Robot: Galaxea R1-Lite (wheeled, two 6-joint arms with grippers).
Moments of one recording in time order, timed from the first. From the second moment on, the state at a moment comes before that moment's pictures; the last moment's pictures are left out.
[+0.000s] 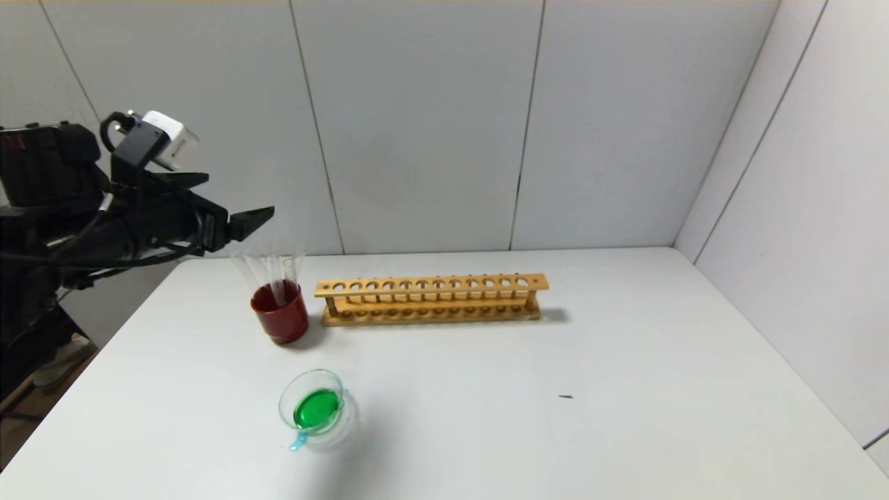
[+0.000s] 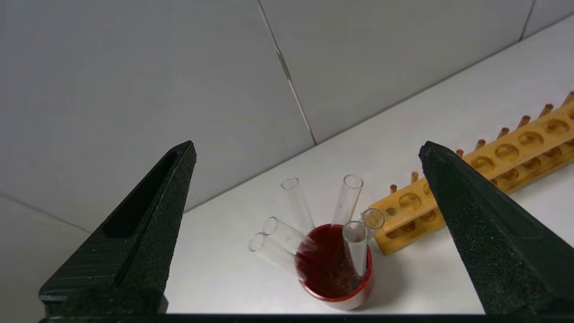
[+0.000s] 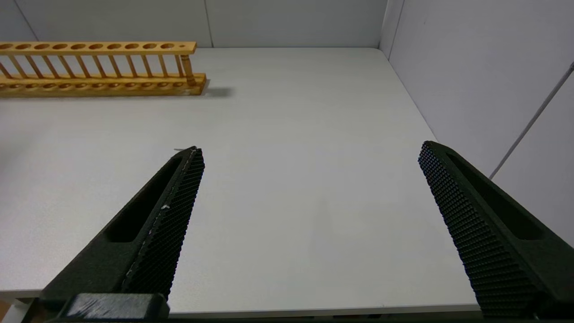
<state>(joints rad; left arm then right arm) 0.01 1.60 -0.90 -0.62 -0.27 0.35 0.00 0.00 0.00 0.00 0.00 0.00</state>
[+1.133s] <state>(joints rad) 0.06 0.29 -0.31 -0.32 -0.19 0.06 0.00 0.00 0.00 0.00 0.00 0.00</state>
